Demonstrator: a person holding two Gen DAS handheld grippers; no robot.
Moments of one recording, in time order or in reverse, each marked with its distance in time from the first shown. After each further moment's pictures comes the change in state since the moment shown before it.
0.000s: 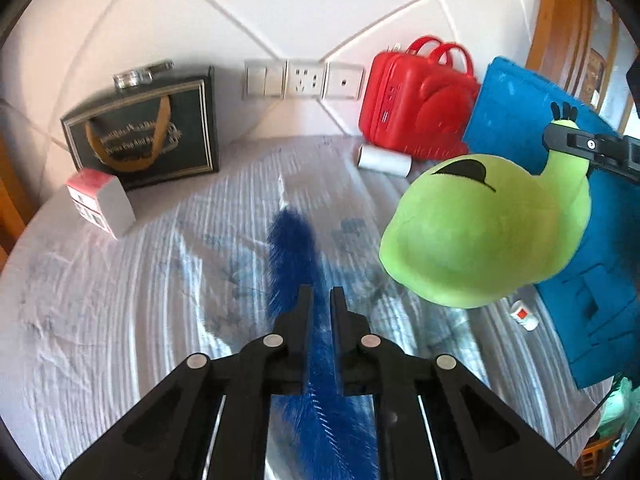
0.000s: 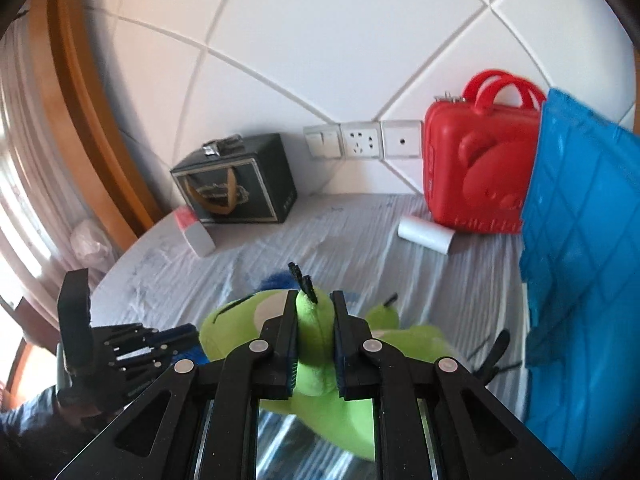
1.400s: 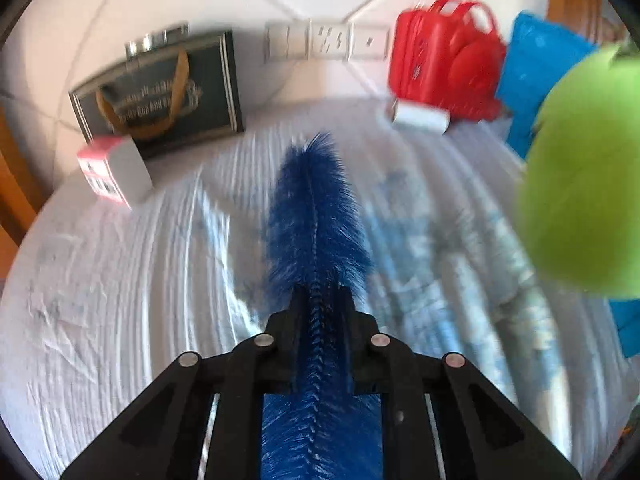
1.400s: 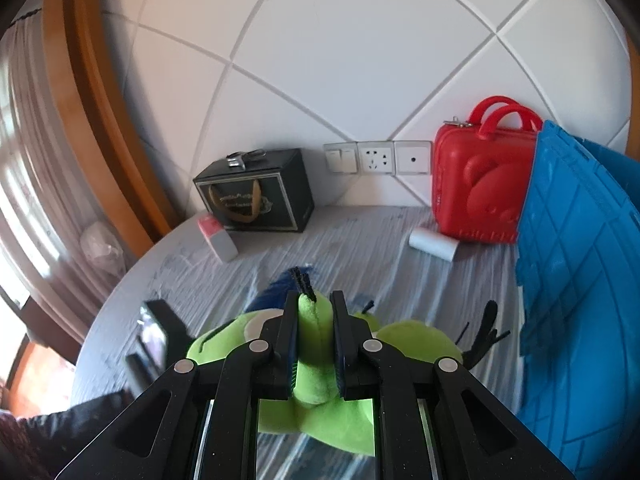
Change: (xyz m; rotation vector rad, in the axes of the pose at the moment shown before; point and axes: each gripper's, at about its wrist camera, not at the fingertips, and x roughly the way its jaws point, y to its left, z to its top) left arm 0.037 0.033 -0.043 0.045 0.059 0.087; right arm -0.042 0.032 0.001 -0.015 -0.016 0.014
